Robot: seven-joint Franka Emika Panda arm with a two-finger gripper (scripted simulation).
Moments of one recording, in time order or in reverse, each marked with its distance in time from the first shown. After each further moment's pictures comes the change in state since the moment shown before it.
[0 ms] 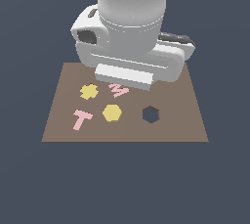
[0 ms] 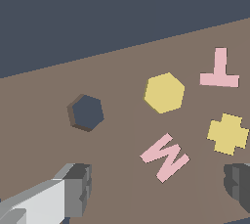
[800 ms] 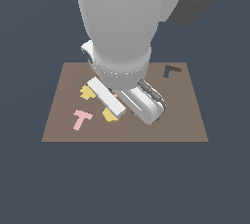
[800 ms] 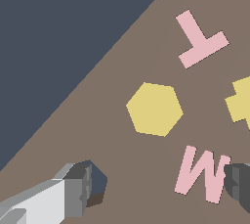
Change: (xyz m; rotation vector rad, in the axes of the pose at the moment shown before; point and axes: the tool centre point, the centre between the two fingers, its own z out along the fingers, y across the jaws) arm 0.032 0.007 0.047 -0.008 -0.004 0.600
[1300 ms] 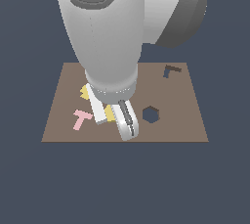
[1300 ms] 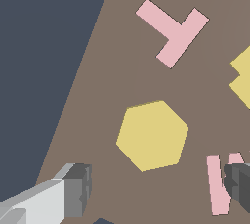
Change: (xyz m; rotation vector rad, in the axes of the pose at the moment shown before) arm 0.021 0.003 0.029 -0.005 -0.003 0.376
